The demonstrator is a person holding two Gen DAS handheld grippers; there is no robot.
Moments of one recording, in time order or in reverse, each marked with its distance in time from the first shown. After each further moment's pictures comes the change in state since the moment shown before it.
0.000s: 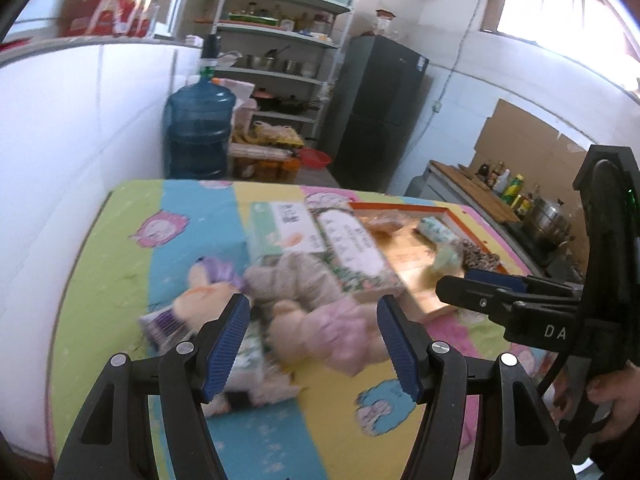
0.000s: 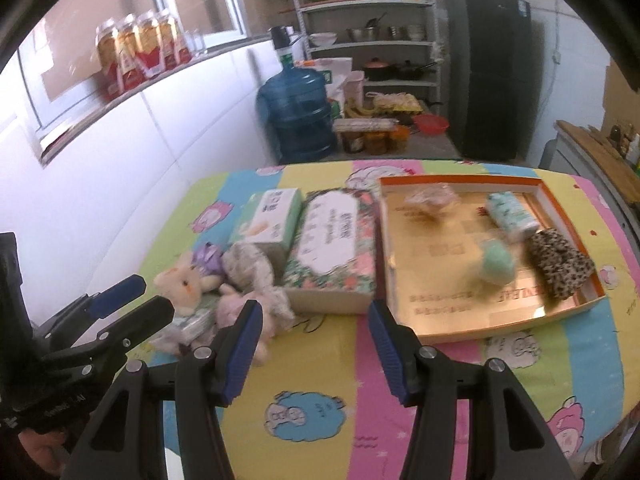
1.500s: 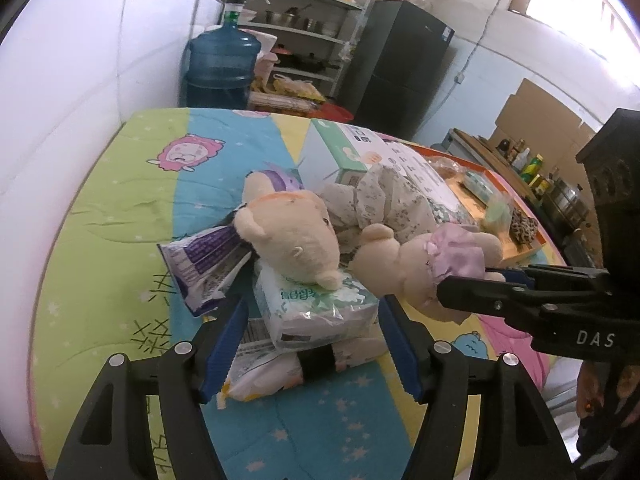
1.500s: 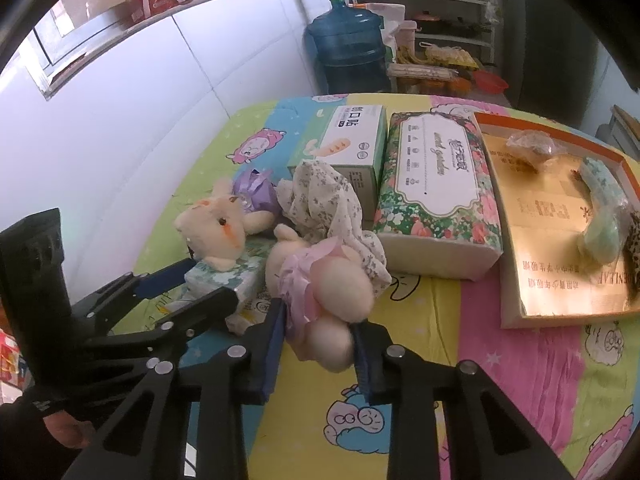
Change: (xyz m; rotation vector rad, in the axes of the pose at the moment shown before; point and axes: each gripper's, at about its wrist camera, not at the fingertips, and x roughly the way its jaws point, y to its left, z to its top) left arm 0.057 0.055 -0.038 -0.049 0.148 0.011; right arm 0.076 0.041 -0.023 -0.056 0.186 0.142
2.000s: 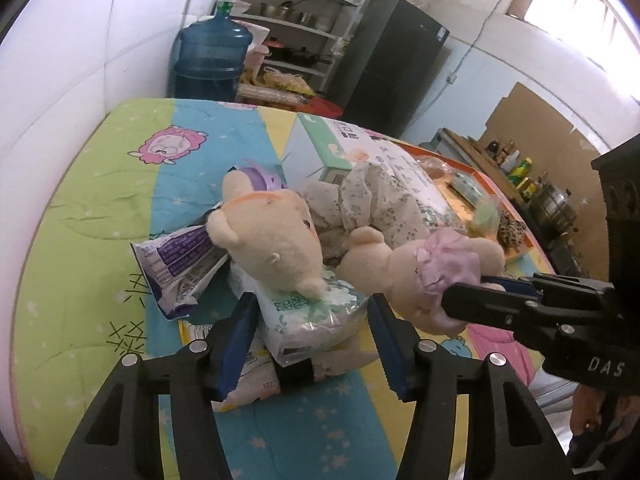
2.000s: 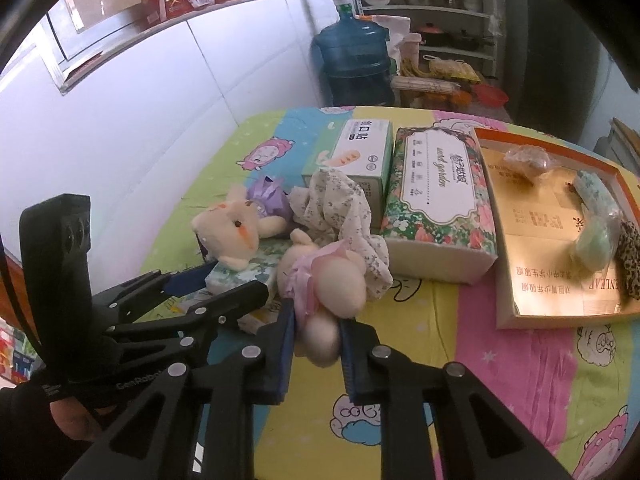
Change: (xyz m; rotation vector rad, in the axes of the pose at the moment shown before) left arm 0.006 0.000 0.002 -0.024 0.013 -0.061; right arm -0.017 0.013 -0.006 -0.035 -0.039 -0.012
